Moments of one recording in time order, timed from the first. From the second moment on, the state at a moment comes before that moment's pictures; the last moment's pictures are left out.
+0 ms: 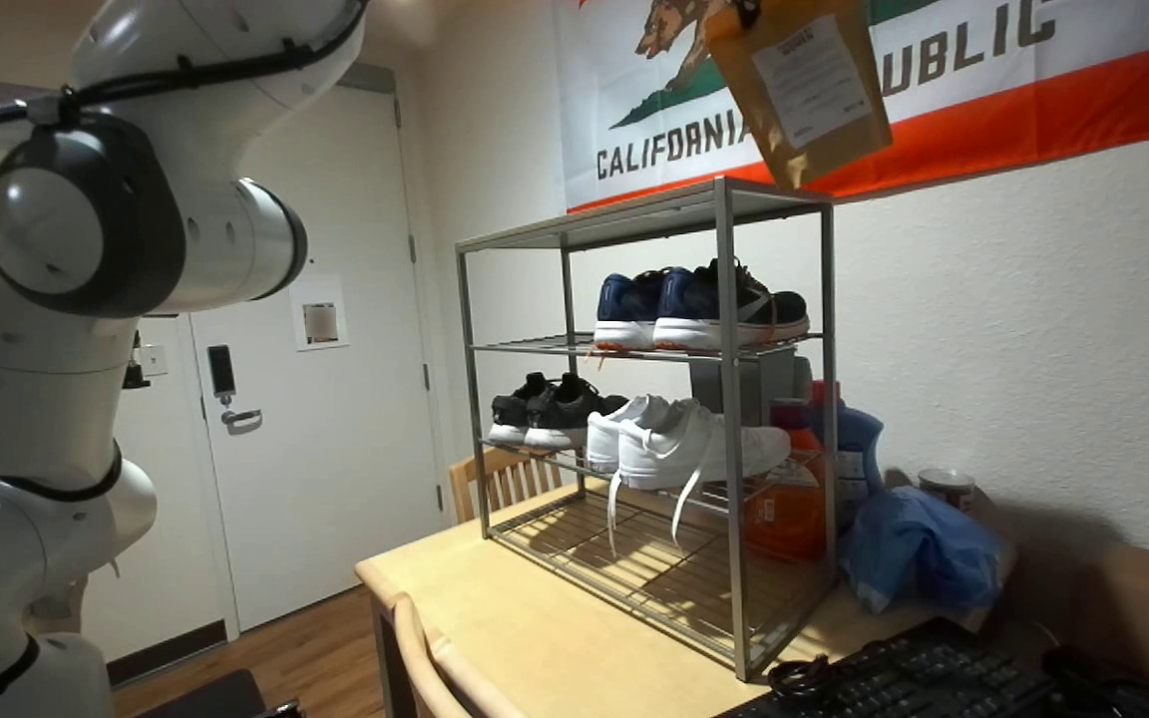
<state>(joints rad) -0.90 0.48 0.13 -0.60 1.00 1.78 -0.31</state>
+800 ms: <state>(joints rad) -0.93 0.48 0.22 -0.50 1.07 1.68 -0.33</state>
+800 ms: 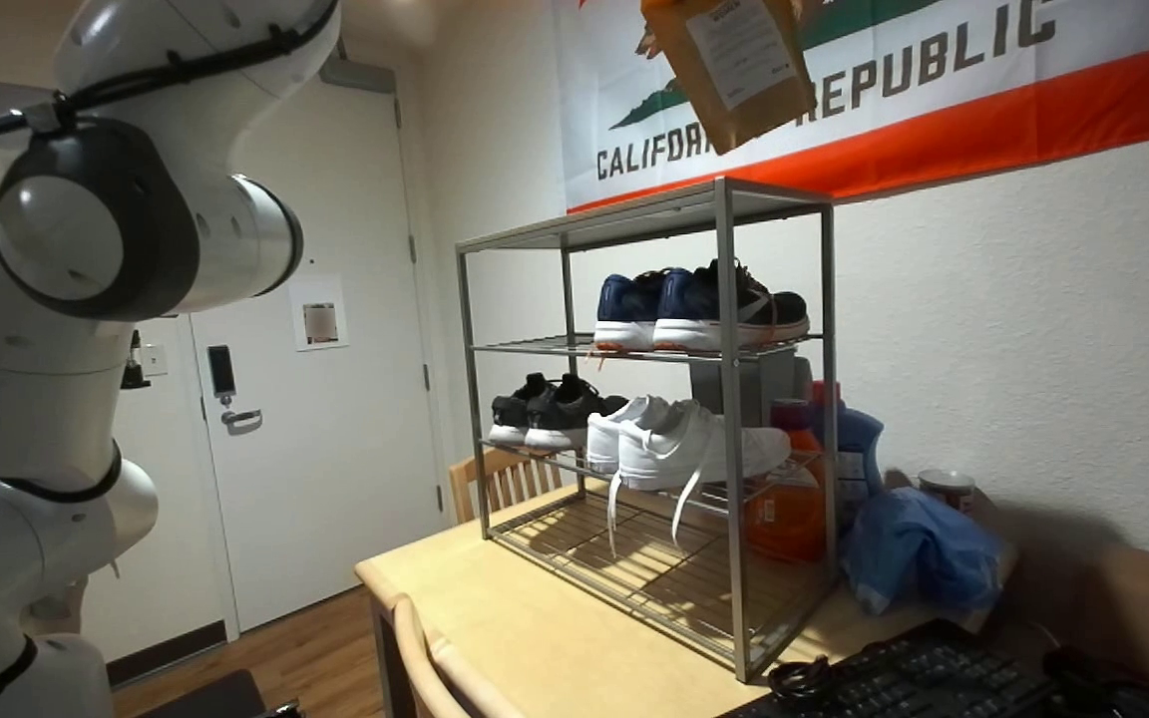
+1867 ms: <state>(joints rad) -1.00 0.51 0.30 -0.50 1.27 1.39 -0.31</state>
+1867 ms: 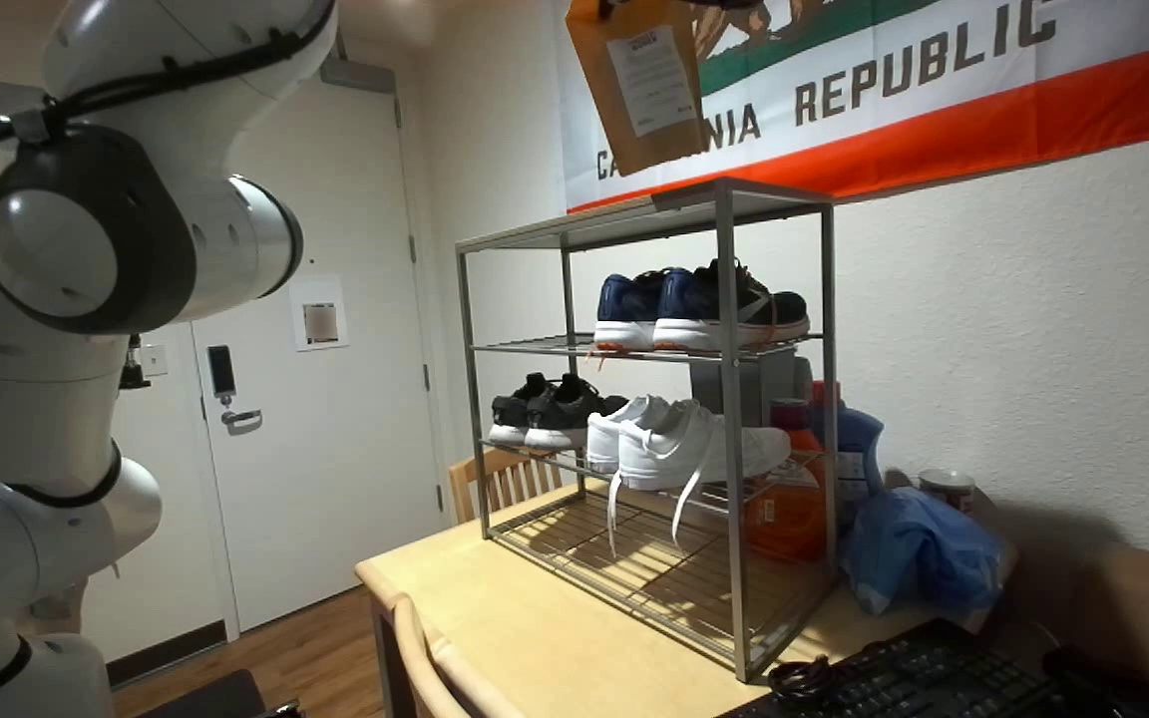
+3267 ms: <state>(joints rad) -0.95 0.56 0.31 -0.50 1.29 1.45 -0.30</state>
